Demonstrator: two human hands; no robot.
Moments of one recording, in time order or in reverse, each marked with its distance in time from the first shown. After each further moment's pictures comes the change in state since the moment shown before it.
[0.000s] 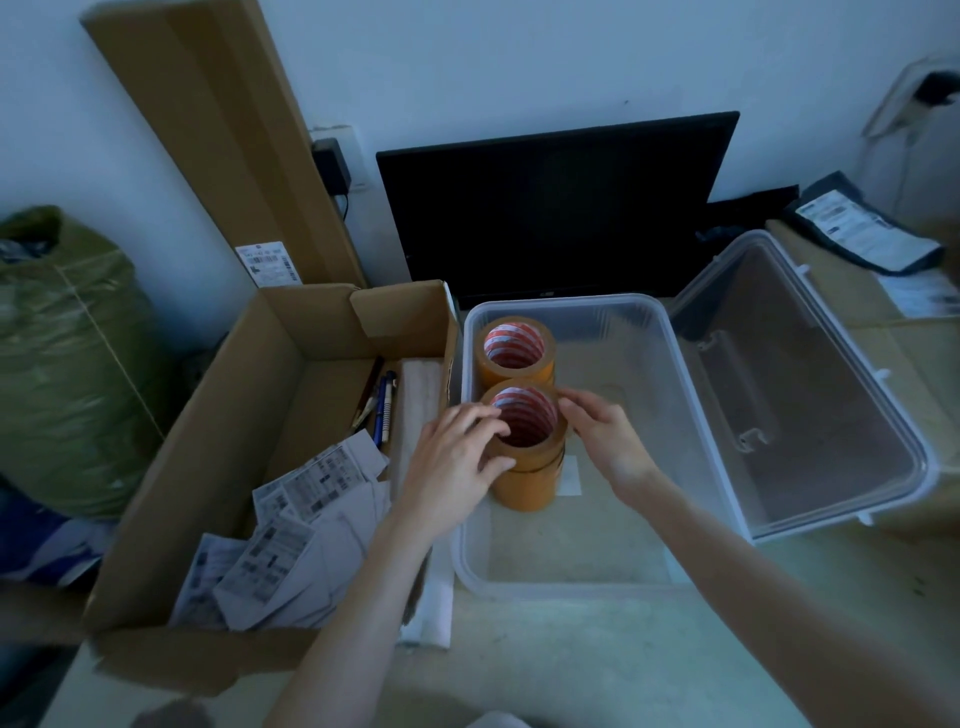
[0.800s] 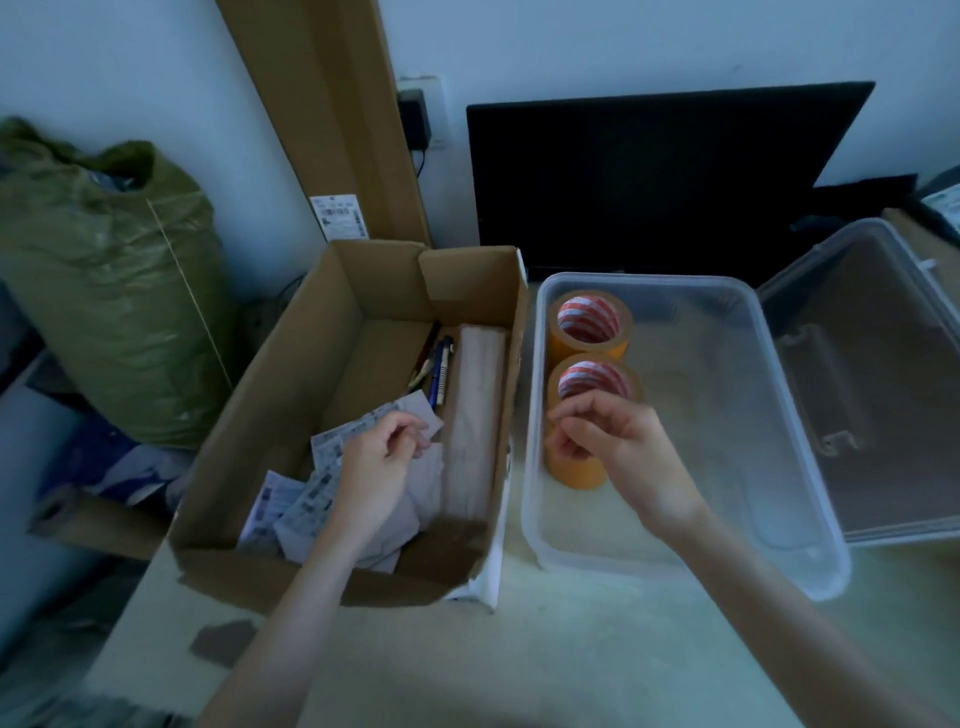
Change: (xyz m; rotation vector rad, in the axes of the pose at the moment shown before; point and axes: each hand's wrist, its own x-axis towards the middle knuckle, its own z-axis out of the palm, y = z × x) left_hand -0.087 -0.064 -0.050 -0.554 0.222 -0.622; right_hand -0.063 -0.043 0.061 0.120 -0.167 -0.109
